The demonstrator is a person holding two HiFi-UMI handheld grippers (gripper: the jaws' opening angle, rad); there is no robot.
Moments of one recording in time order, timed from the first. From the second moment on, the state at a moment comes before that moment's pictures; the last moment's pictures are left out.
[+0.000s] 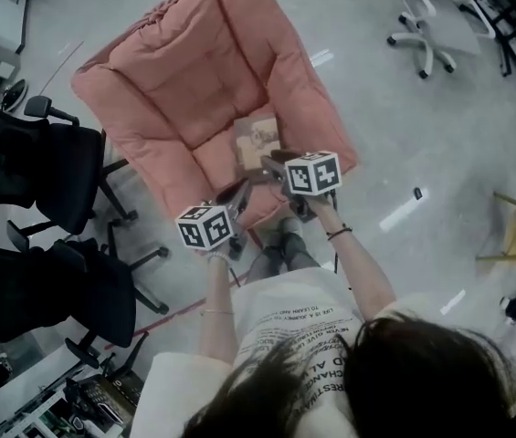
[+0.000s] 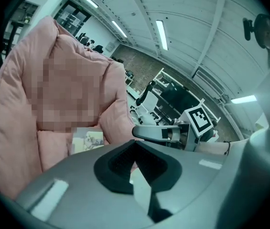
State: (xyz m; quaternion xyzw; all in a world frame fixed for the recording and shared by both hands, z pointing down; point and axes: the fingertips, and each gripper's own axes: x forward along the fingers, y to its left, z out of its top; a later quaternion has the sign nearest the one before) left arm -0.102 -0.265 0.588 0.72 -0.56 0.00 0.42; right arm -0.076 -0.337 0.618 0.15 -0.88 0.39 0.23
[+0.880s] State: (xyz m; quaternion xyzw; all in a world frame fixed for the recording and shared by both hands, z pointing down) left arm -0.070 -0.263 0.504 0.79 -0.54 0.02 0.29; right arm -0.055 -0.314 0.513 0.14 -0.92 0.32 0.17
